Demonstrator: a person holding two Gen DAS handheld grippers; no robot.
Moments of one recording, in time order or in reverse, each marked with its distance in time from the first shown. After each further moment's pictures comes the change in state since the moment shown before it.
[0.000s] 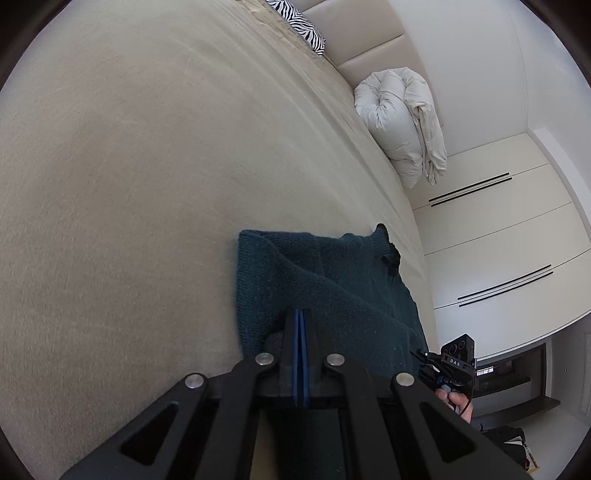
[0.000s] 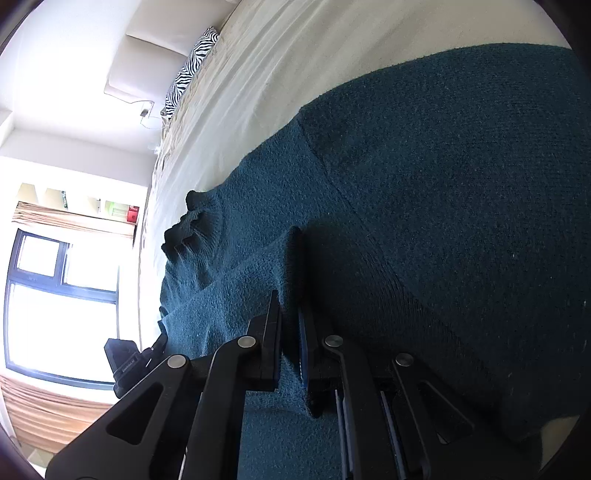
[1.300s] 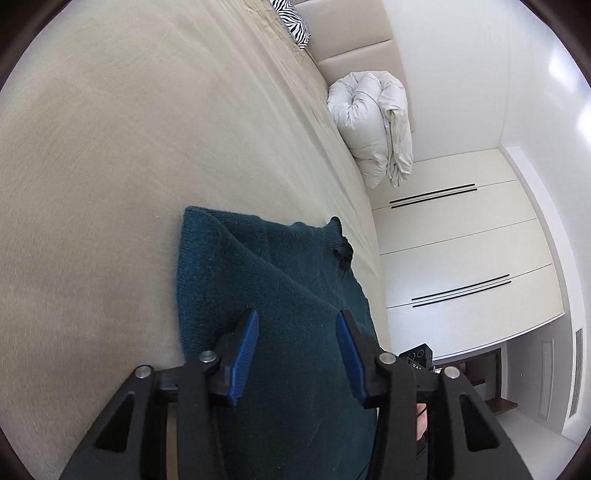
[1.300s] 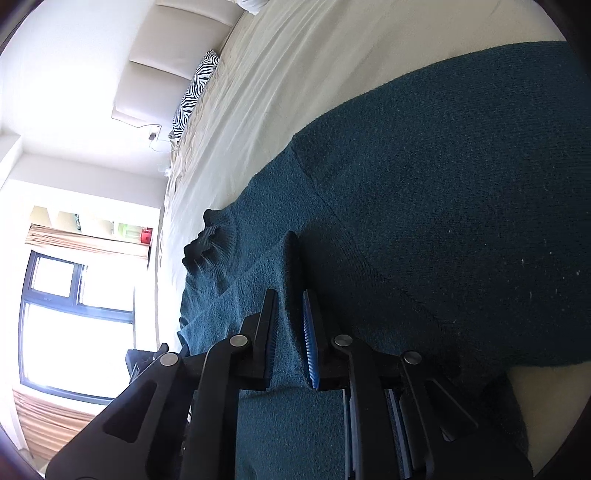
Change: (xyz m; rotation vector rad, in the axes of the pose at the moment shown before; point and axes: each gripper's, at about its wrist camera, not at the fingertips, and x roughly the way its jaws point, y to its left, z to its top) left arm 0.008 -0.005 -0.002 -0.063 0.035 -0.207; right arm -0.043 -0.009 -0.012 0.056 -0.070 0.063
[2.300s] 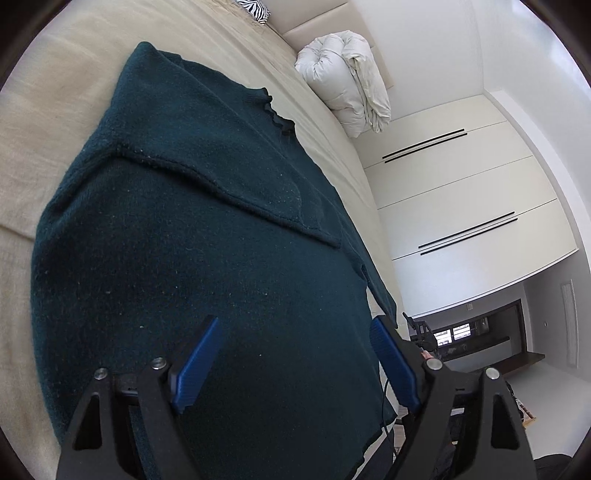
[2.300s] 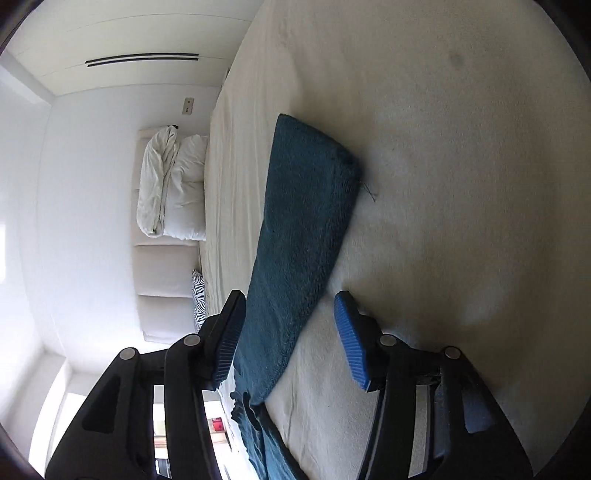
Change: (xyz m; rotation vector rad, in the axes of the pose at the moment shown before) left arm -0.009 -0.087 -0.206 0.146 0.070 0.089; right arm -0.302 -0.233 -0.079 0.575 -0.653 0.139
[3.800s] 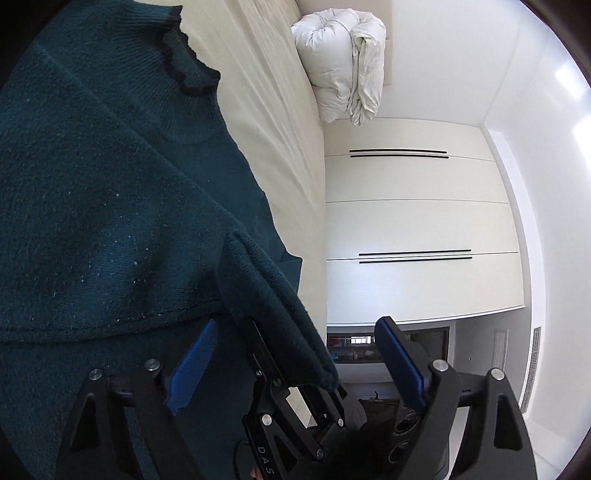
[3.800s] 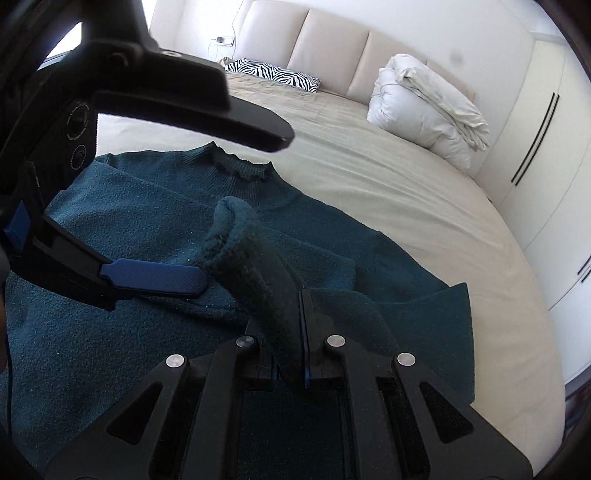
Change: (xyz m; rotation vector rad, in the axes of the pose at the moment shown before) left arm 0.156 -0.060 0.111 -0.232 0.137 -0.281; right arm 0.144 0.181 -0.444 -1.832 0.186 -0.387
